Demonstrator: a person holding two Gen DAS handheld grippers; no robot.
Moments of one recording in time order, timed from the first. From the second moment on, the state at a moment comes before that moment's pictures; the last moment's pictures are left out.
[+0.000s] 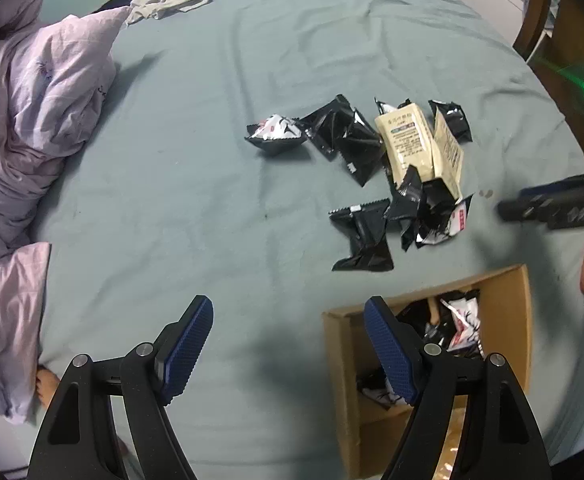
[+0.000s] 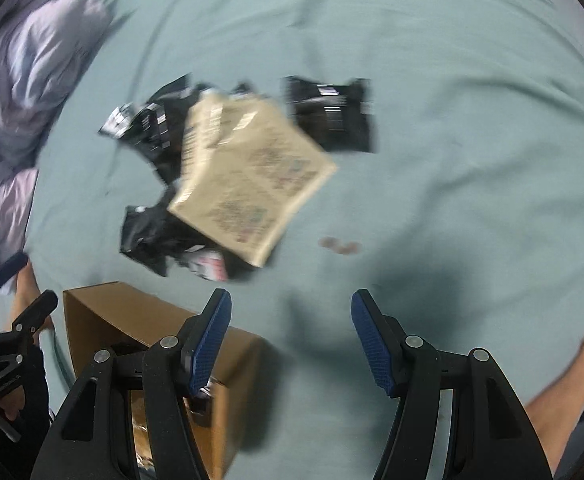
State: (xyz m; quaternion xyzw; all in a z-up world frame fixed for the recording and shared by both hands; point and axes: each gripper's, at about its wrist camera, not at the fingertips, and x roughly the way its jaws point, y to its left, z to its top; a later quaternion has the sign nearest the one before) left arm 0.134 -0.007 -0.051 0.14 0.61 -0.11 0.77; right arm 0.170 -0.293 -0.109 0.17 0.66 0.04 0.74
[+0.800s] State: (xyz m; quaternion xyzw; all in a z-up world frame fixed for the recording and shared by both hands) left arm 0.143 -0.002 -0.063 0.12 0.62 -0.11 0.77; right arm 0.200 -0.260 -0.147 0.08 0.65 0.04 0.75
